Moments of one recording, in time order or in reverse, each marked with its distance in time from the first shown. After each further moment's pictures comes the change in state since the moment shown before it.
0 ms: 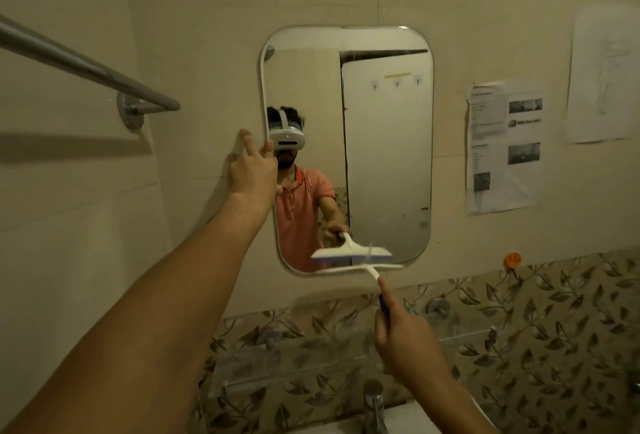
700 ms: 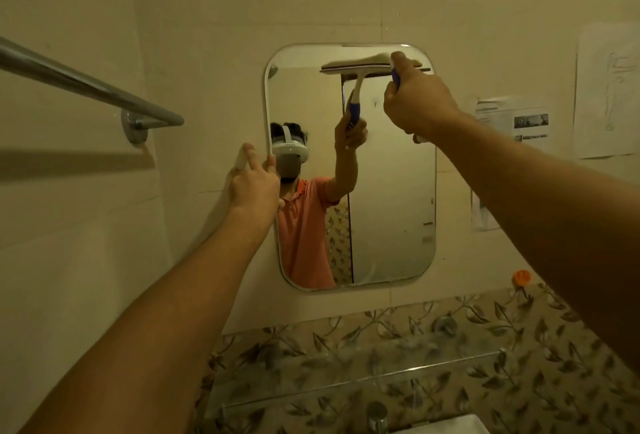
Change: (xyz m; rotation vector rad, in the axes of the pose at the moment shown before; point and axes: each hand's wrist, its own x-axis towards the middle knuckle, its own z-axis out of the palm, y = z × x) left_hand 0.002 0.001 -0.001 -0.065 -0.023 -0.015; right_hand 0.168 -0.167 -0.234 -0.050 0.409 -0.238
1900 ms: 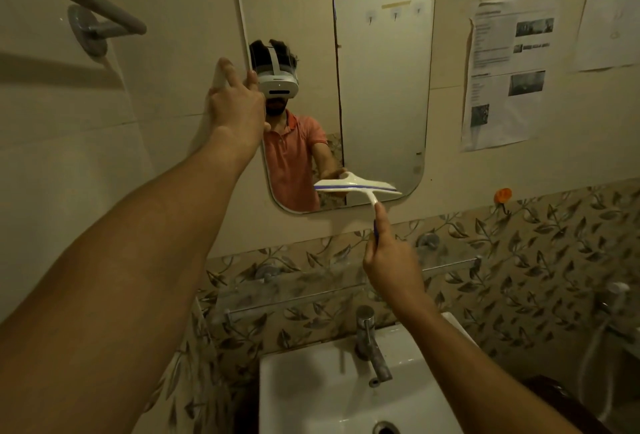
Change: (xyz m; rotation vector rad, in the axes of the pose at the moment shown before) left_hand -0.002 0.001 0.003 0.051 0.009 0.018; right_hand -0.277 0.117 0.178 0.049 -0.233 0.267
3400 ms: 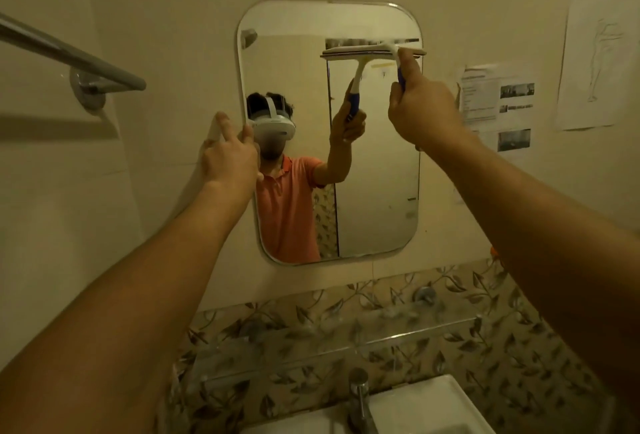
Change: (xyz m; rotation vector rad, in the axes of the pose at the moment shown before) left_hand -0.001 0.002 -0.001 -0.032 -0.012 -0.028; right_hand 0.184 -0.123 -0.197 -0.098 0.281 -0.249
